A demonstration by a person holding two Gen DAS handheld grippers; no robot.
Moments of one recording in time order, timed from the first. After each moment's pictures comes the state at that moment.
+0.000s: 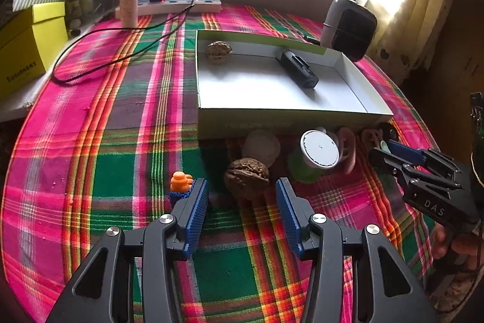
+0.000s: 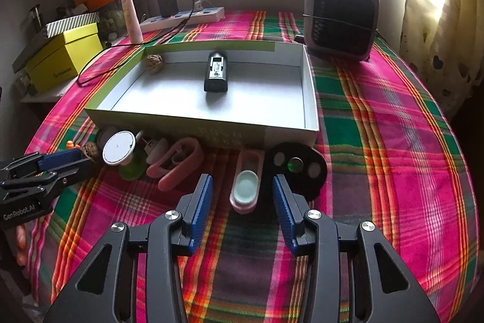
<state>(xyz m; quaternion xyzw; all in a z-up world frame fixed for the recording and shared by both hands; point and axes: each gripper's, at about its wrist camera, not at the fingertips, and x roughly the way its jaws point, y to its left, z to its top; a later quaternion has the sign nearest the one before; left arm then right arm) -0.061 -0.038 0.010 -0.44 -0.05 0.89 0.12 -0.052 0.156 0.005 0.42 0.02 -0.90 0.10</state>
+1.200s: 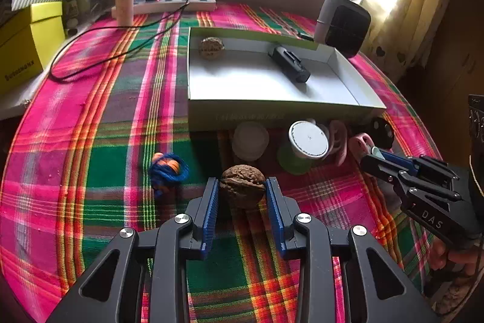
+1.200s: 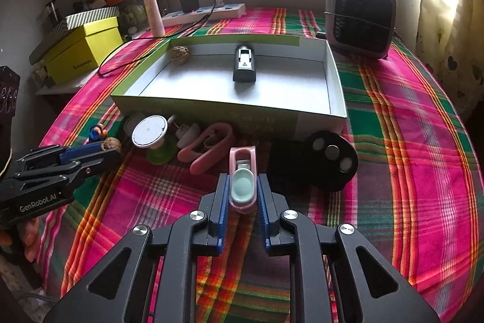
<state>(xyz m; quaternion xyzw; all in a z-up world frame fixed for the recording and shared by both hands) -0.054 -0.036 0.009 -0.45 -0.05 0.88 0.13 -0.039 0.149 0.003 0.43 0.02 -0.89 0.14</state>
